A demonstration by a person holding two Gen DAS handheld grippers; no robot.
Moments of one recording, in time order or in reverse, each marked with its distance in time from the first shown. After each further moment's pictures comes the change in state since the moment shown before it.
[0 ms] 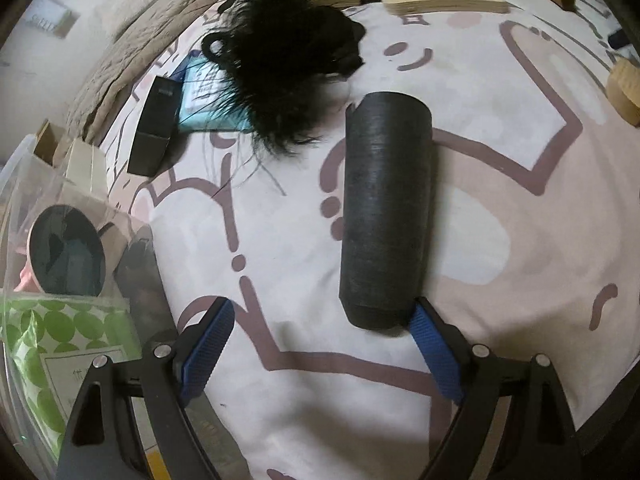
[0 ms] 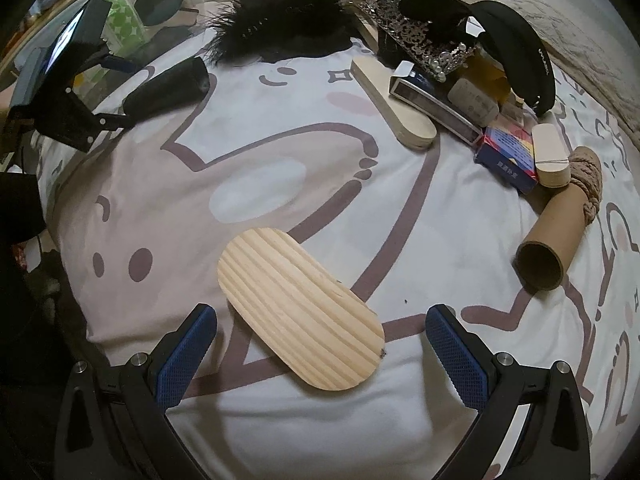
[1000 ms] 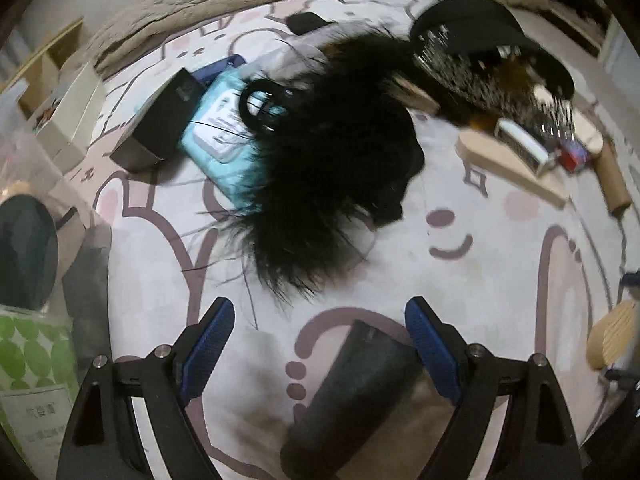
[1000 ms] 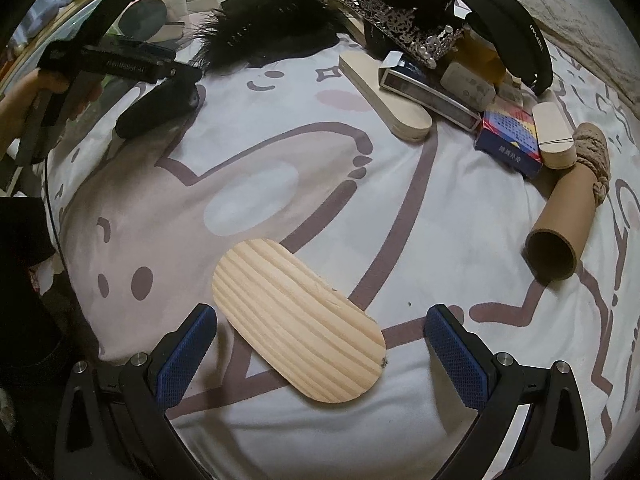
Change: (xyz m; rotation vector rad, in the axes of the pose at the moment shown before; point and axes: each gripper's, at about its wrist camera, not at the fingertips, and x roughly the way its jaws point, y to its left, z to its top) left arm -0.001 0.030 0.078 -0.396 -0.061 -0.156; right arm 0.003 -0.012 0.004 0.082 0.007 0.050
